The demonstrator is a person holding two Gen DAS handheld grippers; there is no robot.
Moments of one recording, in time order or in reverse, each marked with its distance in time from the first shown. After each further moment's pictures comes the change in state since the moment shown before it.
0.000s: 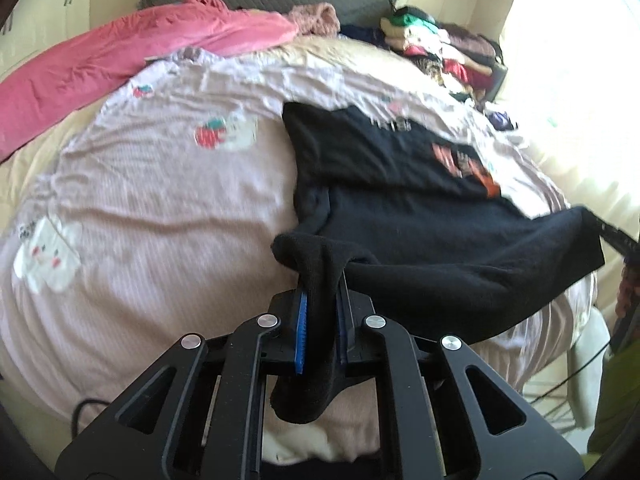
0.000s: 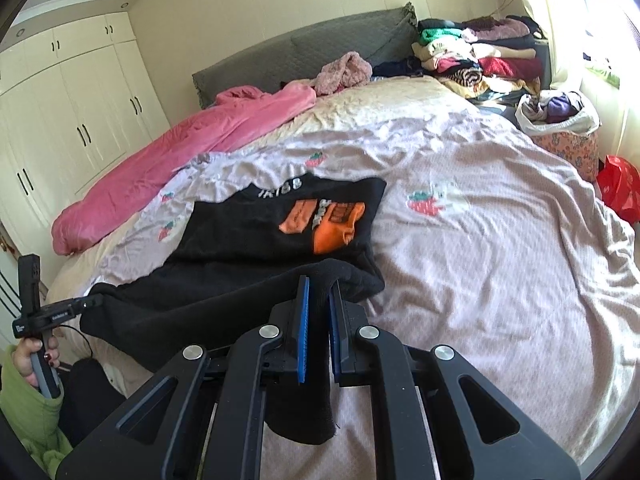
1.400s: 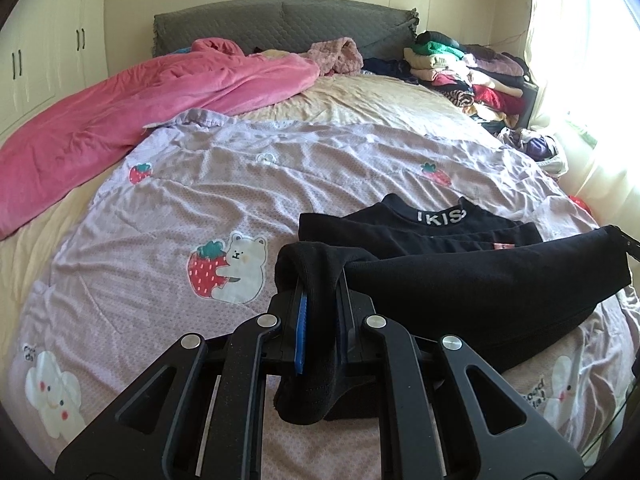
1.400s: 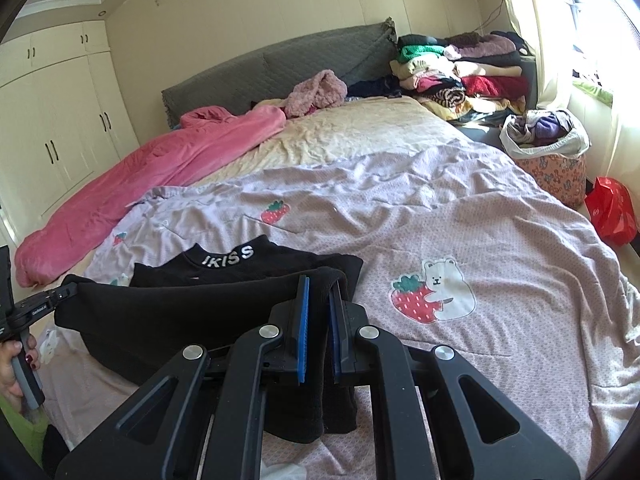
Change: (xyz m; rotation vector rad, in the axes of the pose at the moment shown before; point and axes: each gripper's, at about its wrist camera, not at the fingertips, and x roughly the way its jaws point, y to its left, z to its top) left arm 0.086 -0.004 0.119 0.056 -0.116 0.144; right arm 0.109 -0.030 0.085 0.014 -0.056 -0.112
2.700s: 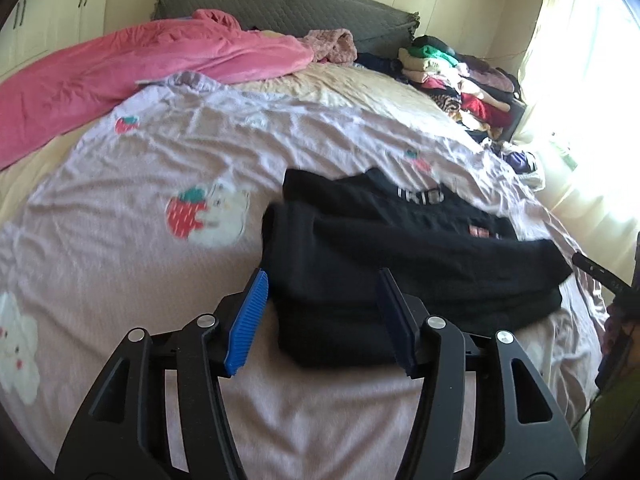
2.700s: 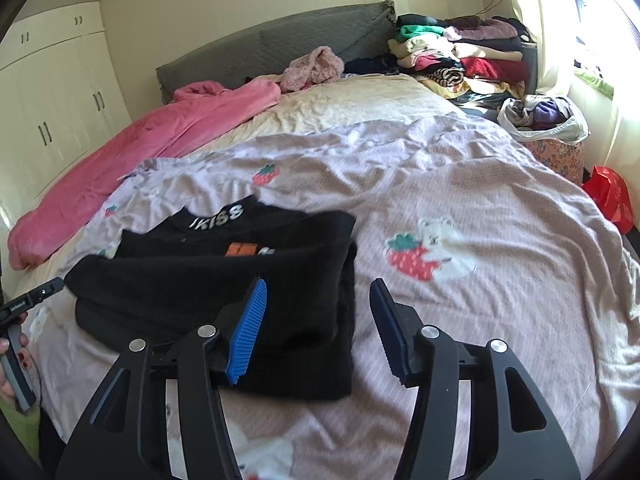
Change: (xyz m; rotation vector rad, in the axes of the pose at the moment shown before) left arm -0.010 0.011 -0.042 -0.110 0.043 -0.120; right arm 0.005 0.000 -0.032 -0.017 0.084 -0.008
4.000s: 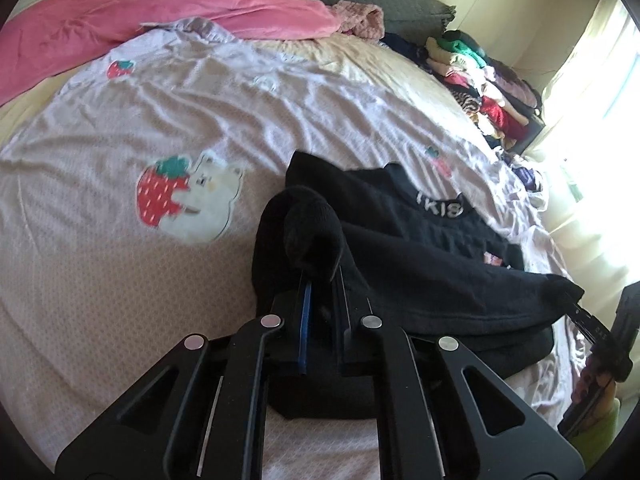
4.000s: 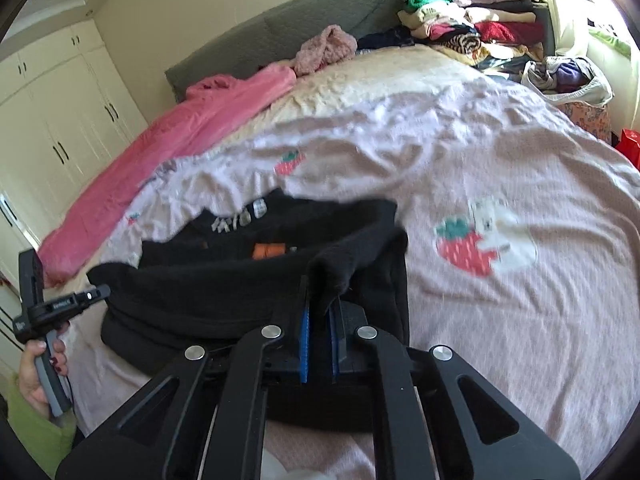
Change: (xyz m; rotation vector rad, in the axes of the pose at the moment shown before) left arm 0.054 0.016 0.035 -0.180 0.101 -0.049; right arm 0.042 -0.003 0.024 0.101 0.049 0.131
